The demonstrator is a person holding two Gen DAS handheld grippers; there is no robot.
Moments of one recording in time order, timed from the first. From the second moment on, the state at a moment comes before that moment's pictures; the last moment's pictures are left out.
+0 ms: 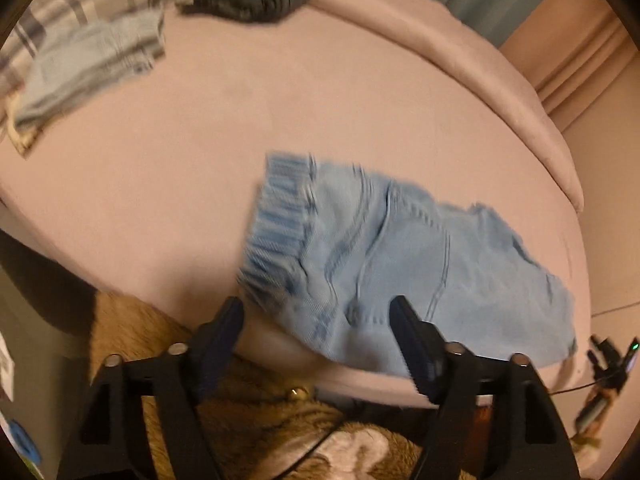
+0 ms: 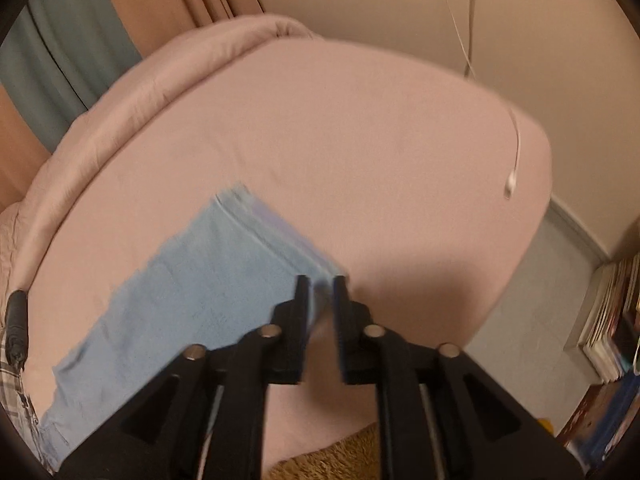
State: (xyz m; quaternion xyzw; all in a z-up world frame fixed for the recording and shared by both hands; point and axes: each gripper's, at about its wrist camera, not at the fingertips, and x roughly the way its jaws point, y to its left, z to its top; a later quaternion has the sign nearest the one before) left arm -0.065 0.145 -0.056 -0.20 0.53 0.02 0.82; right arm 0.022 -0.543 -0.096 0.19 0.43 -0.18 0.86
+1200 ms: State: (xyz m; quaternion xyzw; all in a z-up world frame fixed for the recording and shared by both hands) left arm 0.004 0.129 -0.081 -0.13 0.52 0.05 0.85; right arm 0.167 -0.501 -0.138 0.08 0.49 -0.17 0.85
